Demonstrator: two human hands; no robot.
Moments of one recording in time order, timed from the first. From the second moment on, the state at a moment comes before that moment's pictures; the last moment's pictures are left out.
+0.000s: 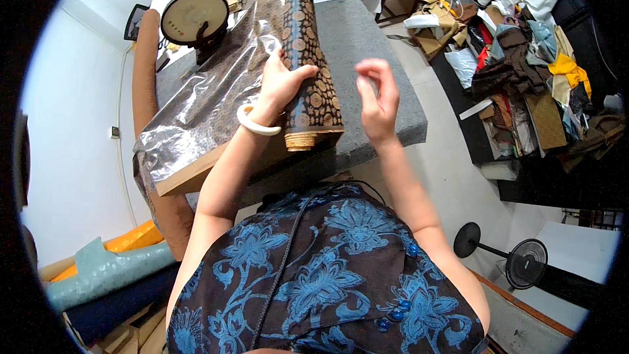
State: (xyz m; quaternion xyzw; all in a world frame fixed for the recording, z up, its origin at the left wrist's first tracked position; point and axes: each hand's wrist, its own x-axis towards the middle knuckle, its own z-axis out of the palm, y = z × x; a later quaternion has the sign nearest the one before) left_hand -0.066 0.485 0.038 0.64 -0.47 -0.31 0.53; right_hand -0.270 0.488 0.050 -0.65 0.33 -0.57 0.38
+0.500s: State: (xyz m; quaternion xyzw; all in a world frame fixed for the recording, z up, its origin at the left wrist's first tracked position) left_hand -0.062 0.506 0.077 0.72 -0.54 -0.27 0.34; right_hand -0.148 0.384 0.061 -0.62 0.34 -0.40 0.58
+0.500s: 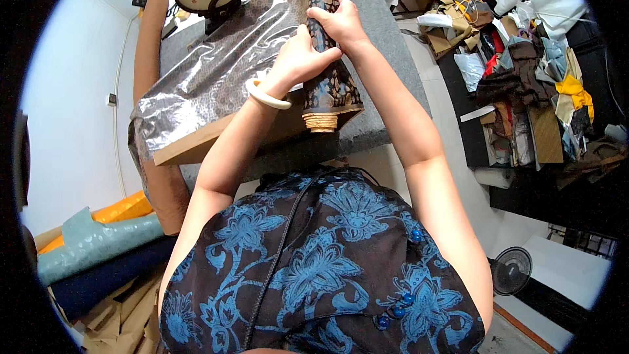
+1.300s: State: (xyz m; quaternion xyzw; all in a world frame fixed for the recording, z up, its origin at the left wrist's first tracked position) left_hand 0.104 0.792 -0.101 0.66 -0.26 -0.07 0.70; right_hand -0.223 0.349 0.071 -0.52 0.30 -0.30 0.74
